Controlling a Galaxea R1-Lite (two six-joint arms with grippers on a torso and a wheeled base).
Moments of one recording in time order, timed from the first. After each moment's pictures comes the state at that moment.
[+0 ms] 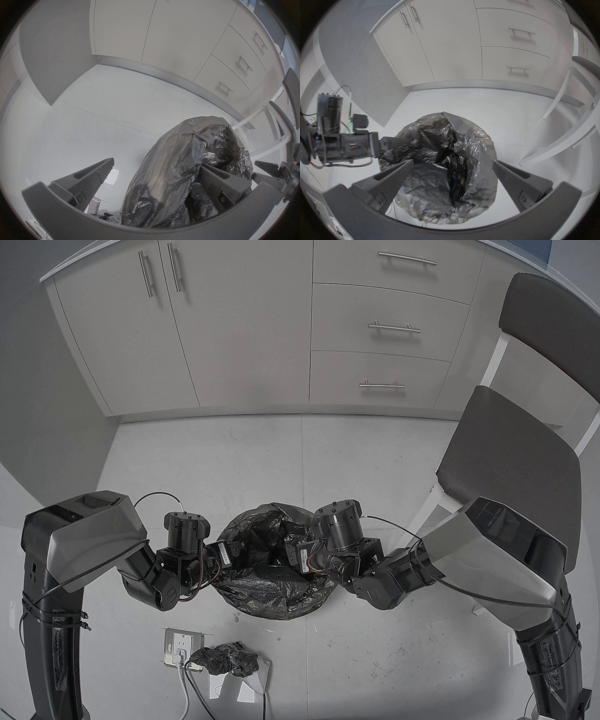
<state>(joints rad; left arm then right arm) -0.30 2.41 -1.01 -0.88 0.15 -0.46 0.69 2.49 -1.48 -0.56 -0.34 0.18</state>
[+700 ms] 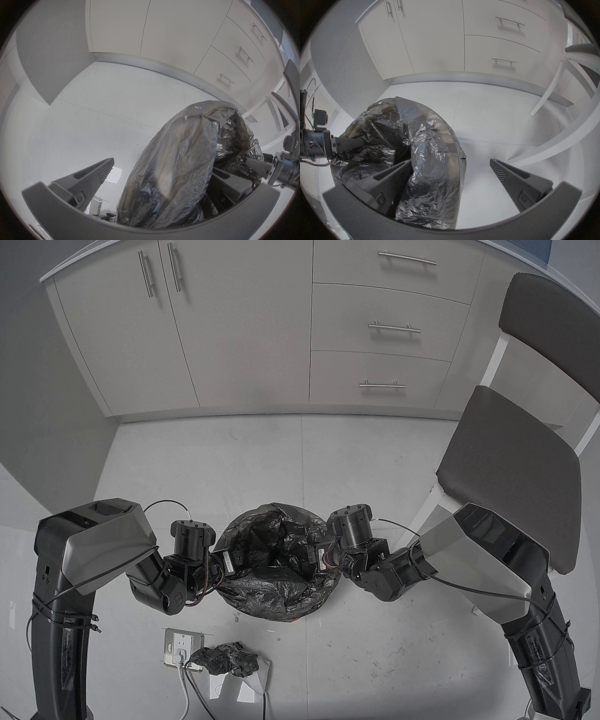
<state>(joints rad) -0.30 2.47 -1.04 -0.88 0.15 -0.43 0.60 2.60 -1.57 -0.53 -0.35 0.15</state>
